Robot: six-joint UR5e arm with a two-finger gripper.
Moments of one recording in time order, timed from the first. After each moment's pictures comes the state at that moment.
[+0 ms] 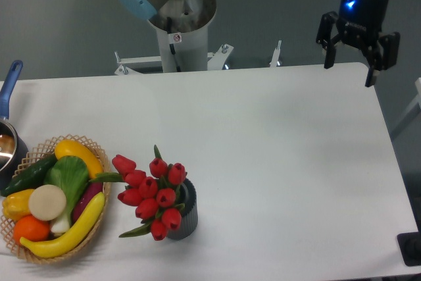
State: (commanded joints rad) arm 2.95 -1.65 -1.57 -1.18 1.21 1.81
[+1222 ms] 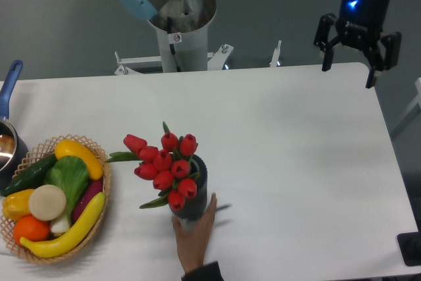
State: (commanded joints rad) arm 2.97 -1.65 -1.62 -1.17 1.09 1.73
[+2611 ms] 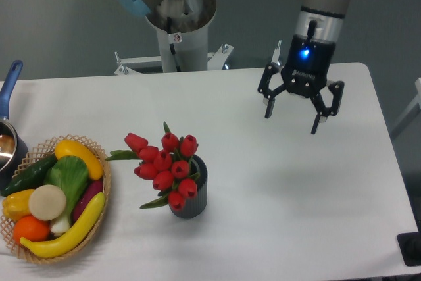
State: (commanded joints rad) arm 2.79 -1.73 -1.77 -0.87 0.92 1.24
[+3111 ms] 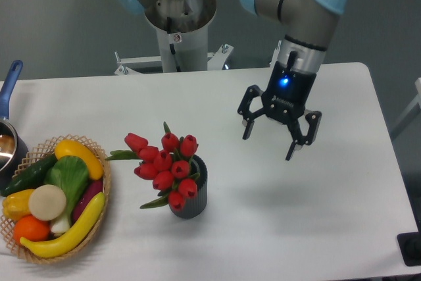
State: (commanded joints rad) arm 2.70 -1.78 -1.76 -0.84 0.92 1.26
